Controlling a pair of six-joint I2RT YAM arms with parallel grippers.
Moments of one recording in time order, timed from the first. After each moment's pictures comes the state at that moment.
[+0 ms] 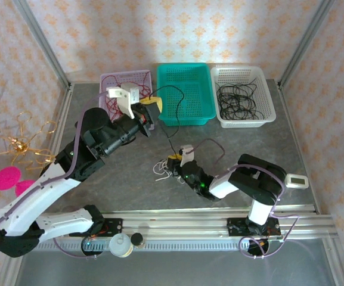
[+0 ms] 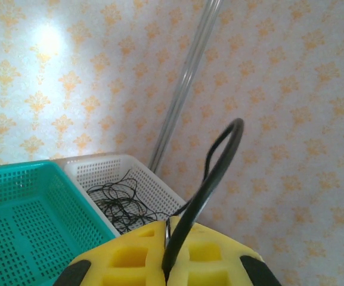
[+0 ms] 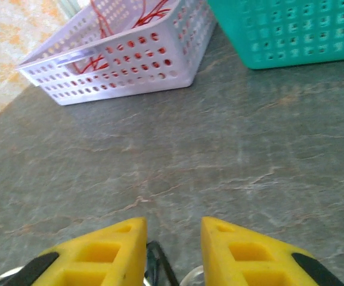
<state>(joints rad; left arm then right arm) -0.78 1.04 1.32 -0.23 -0.08 -0.33 0.99 1.75 0.47 0.95 0.39 0.54</state>
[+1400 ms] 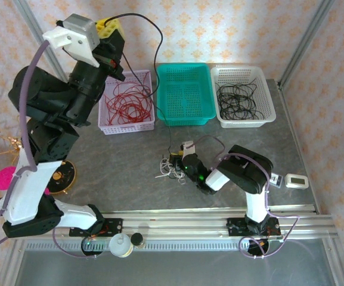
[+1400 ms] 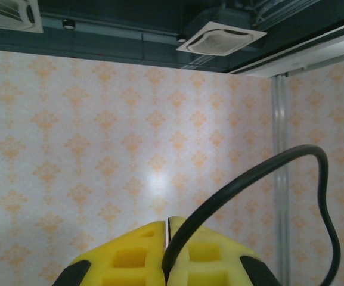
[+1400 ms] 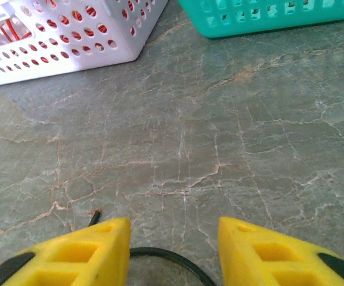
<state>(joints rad) -0.75 1.33 2.10 -0.31 -0.35 0.20 0.87 1.92 0.54 0.96 0.29 0.52</state>
